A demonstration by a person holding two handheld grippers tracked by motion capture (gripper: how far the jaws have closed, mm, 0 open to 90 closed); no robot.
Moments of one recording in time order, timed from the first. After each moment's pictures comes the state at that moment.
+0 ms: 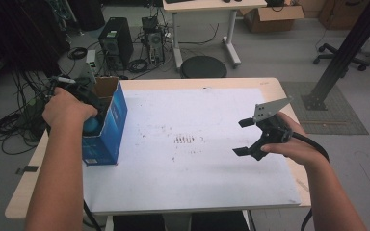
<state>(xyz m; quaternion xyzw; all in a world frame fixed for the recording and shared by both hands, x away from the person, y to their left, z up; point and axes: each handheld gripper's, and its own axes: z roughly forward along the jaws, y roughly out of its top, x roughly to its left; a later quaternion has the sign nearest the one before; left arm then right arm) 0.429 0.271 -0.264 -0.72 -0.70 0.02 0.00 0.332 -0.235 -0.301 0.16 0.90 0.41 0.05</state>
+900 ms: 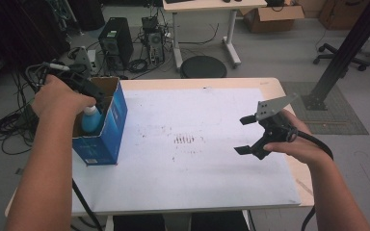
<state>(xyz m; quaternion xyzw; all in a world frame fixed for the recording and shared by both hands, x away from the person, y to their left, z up) 0.413 0.255 -0.212 -0.73 -0.68 -0.01 -0.01 0.327 -0.235 -0.285 0.14 0.90 0.42 0.06</state>
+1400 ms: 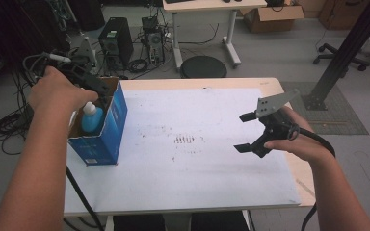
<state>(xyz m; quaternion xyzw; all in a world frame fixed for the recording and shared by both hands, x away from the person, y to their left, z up) 0.402 0.233 -0.181 -0.76 -0.65 -0.03 -0.01 0.326 -0.232 -0.272 0.13 0.90 0.41 0.06</state>
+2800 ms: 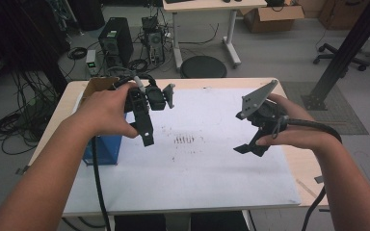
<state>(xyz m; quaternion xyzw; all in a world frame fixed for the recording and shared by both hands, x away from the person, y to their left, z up) 0.347 0.088 -0.213 -0.98 -0.17 0.00 0.03 0.321 -0.199 -0.236 0.07 0.96 0.28 0.07</state>
